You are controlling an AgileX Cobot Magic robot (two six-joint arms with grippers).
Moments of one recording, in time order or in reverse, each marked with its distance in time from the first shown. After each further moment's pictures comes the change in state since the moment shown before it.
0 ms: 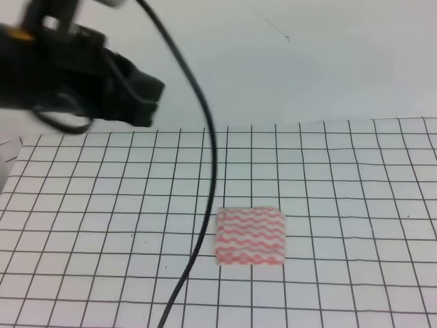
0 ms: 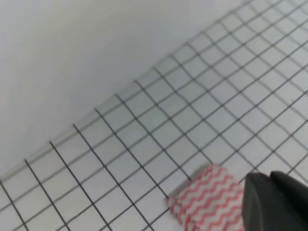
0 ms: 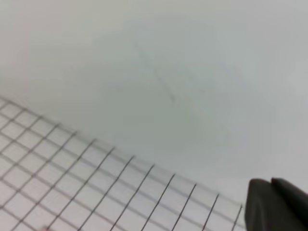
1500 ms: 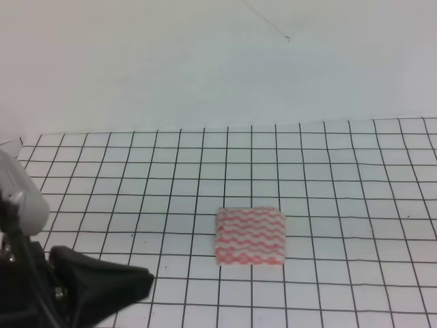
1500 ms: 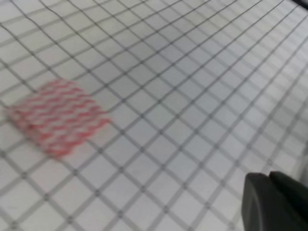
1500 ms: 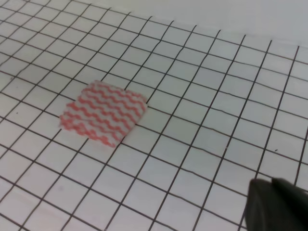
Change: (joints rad) left arm 0.000 -0.563 0.535 -0.291 0.108 0.120; right arm -0.024 -0.694 0.765 -0.019 0.005 0.112
